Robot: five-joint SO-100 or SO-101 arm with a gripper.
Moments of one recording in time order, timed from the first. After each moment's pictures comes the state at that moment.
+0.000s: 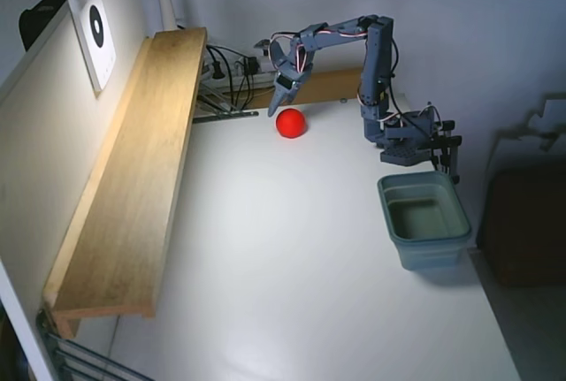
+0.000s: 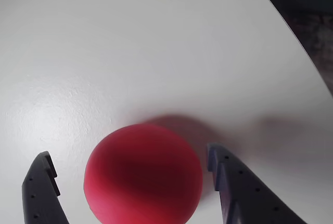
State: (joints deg) arm 64.6 95.8 109.2 48.4 -90.1
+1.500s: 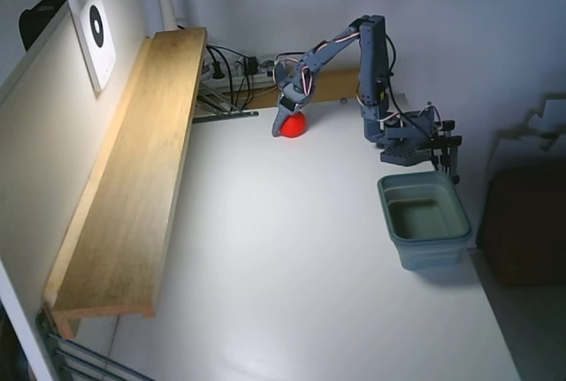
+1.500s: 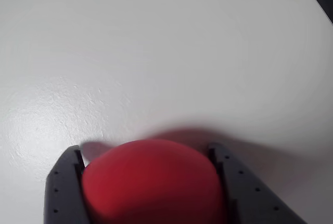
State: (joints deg) arm 64.4 88.2 122.0 26.4 -90.1
